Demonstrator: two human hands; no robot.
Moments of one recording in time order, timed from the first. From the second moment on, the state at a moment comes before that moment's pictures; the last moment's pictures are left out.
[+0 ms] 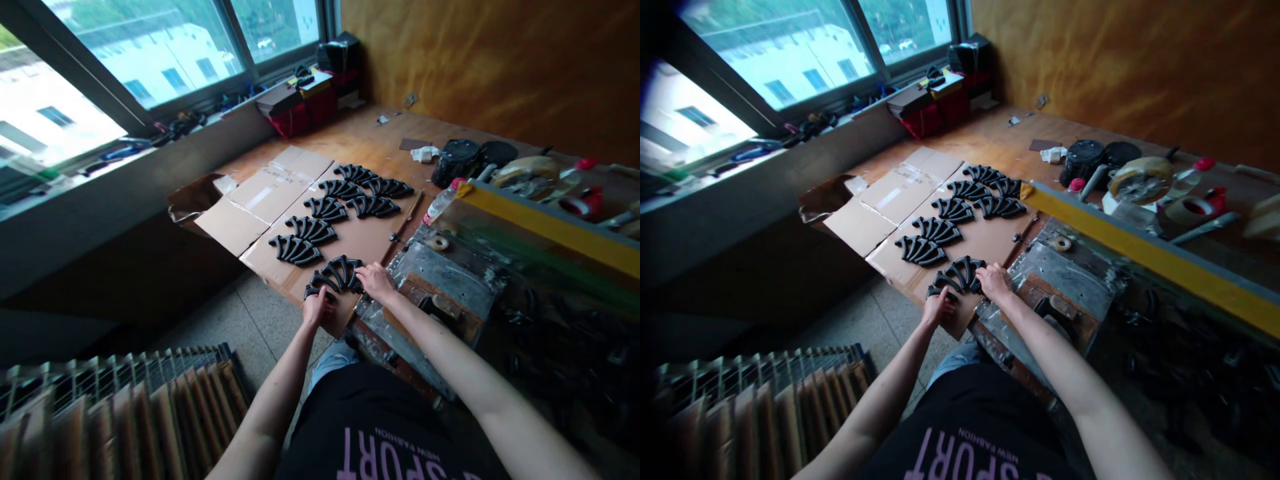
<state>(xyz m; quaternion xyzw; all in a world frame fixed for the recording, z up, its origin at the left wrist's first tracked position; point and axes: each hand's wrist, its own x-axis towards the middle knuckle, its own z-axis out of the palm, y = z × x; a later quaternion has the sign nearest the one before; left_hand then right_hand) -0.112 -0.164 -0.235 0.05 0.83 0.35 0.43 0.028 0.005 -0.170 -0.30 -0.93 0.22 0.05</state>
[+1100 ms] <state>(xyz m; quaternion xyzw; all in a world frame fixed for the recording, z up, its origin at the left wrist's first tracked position) -0.079 -0.085 -0.202 0.40 0.91 0.08 0.08 -0.014 0.032 -0.205 -0.40 -0.87 0.27 -0.05</state>
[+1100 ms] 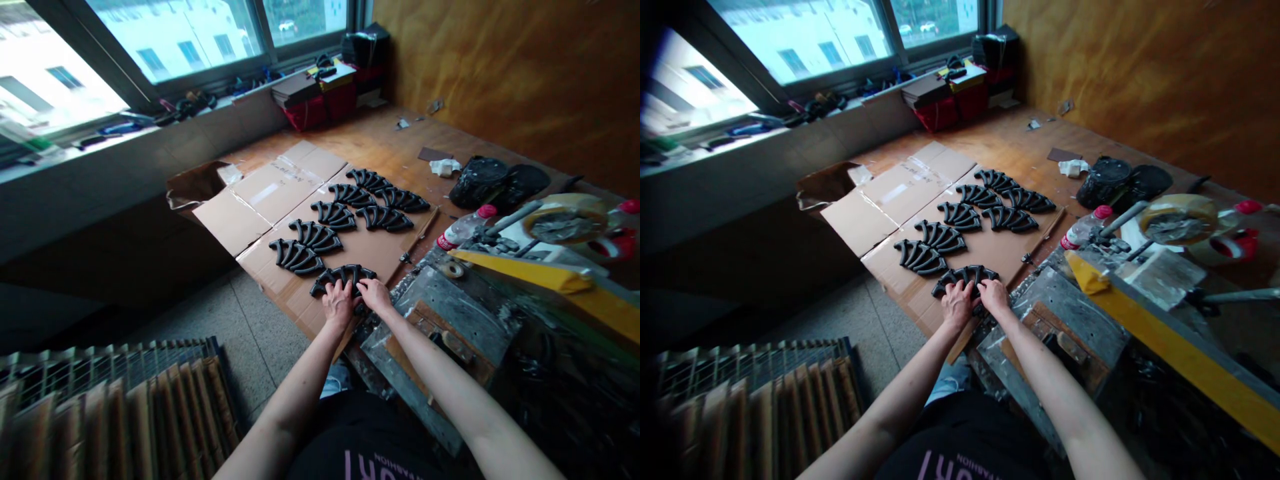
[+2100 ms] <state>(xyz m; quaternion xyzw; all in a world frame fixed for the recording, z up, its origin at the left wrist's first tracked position) -0.151 0.026 -0.177 0.63 0.77 0.05 0.11 -0.020 0.072 -0.213 -0.53 -0.76 0.36 0.12</state>
